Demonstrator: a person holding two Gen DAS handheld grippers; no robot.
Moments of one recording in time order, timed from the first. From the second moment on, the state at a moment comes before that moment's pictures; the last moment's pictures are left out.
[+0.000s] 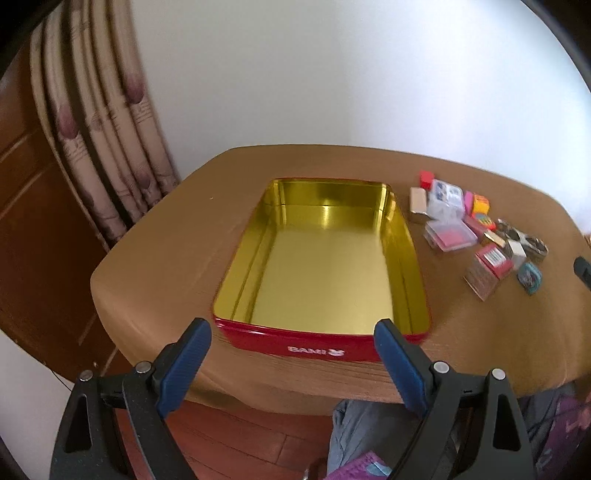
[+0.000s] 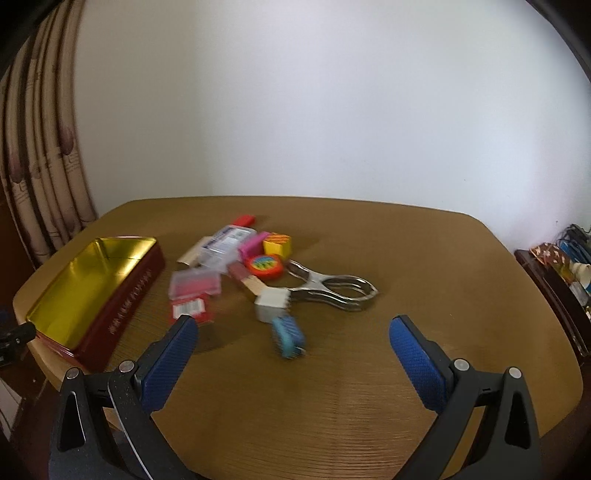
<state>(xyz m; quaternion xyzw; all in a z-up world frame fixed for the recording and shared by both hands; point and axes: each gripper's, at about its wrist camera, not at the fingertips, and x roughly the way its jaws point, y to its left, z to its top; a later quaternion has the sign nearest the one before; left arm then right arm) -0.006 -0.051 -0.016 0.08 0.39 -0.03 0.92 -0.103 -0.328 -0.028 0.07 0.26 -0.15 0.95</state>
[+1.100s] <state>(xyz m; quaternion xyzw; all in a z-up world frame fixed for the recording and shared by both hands) 0.105 -0.231 -0.049 -0.01 0.59 -0.20 0.78 -0.109 -0.414 -0.058 0.13 0.32 -0.14 0.93</state>
